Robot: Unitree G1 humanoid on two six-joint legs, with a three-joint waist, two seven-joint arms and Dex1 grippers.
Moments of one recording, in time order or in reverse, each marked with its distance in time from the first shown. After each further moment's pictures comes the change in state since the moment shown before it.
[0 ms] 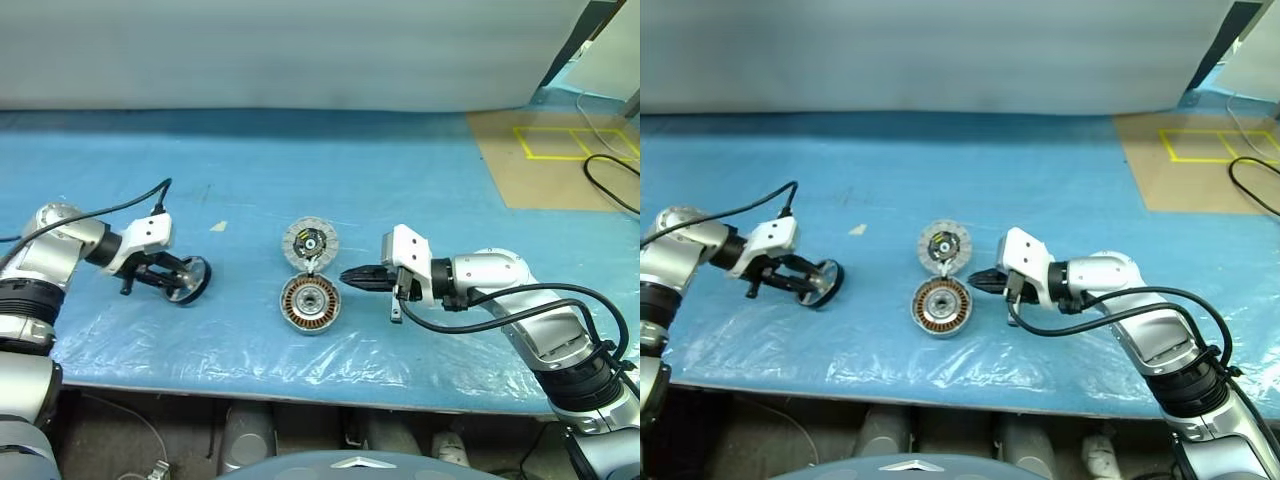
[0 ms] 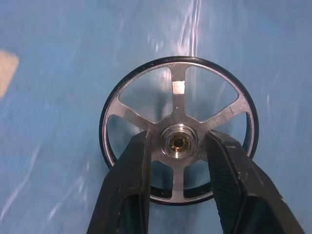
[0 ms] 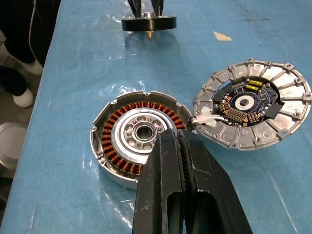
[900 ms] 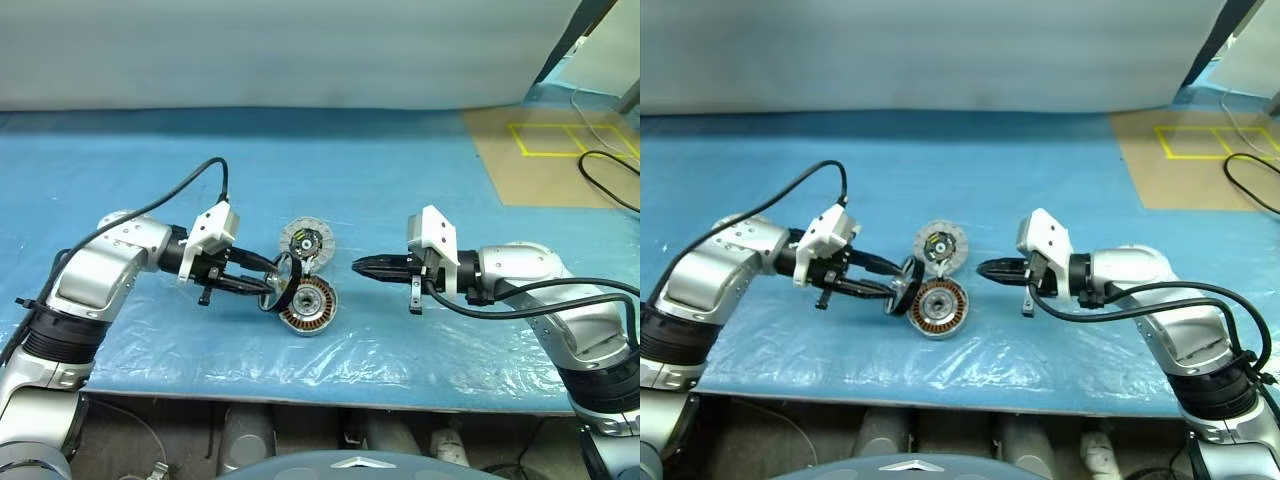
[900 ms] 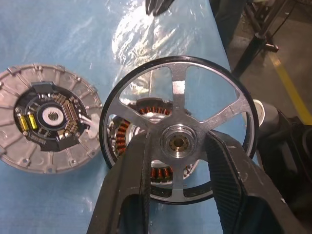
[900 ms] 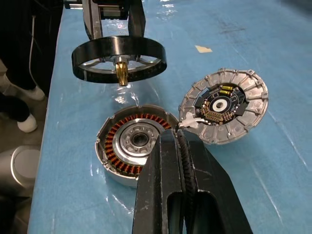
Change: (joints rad) left arm 0.142 -0.122 0.002 -0.615 -0.335 0.358 0.118; right arm 0.063 -0.068 -0.157 -0.092 0.172 0.122 -0.024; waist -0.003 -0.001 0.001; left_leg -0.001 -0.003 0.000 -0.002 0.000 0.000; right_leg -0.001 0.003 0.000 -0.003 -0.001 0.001
